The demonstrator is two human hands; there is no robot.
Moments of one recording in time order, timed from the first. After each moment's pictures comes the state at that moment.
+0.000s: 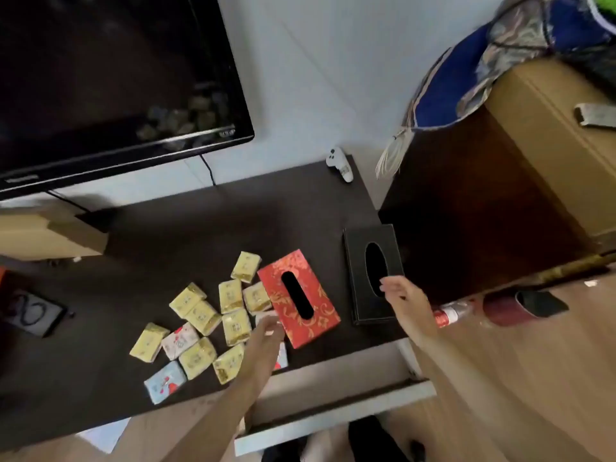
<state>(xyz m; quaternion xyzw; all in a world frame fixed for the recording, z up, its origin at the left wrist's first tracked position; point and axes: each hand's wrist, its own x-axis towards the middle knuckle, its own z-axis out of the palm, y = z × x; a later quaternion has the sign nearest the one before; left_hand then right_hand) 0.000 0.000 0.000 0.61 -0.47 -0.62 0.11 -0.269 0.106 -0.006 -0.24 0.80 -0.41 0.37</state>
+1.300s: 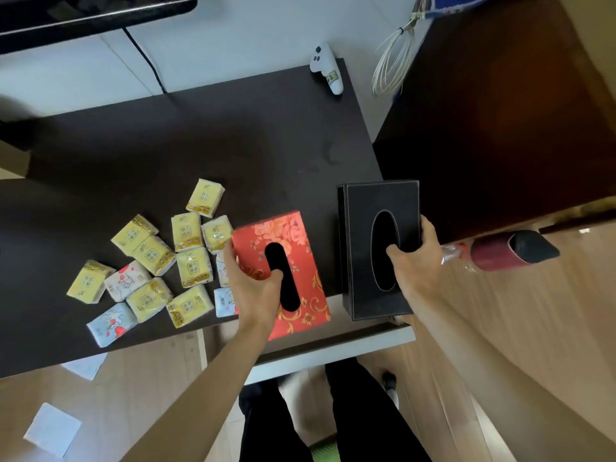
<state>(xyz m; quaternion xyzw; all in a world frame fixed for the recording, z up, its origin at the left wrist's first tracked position) -0.059 0.033 -0.065 0.65 -0.48 -0.51 0.30 -0.295 0.137 -0.075 -0.14 0.83 -0.46 0.27</state>
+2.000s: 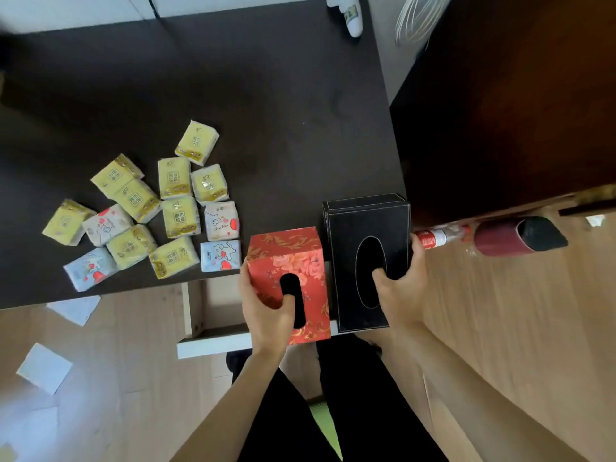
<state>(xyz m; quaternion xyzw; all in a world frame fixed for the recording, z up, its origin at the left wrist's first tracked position) -0.038 0.145 -0.123 0.68 -0.46 -0.50 0.29 -0.247 0.214 -0.123 -0.20 0.83 -0.43 0.30</state>
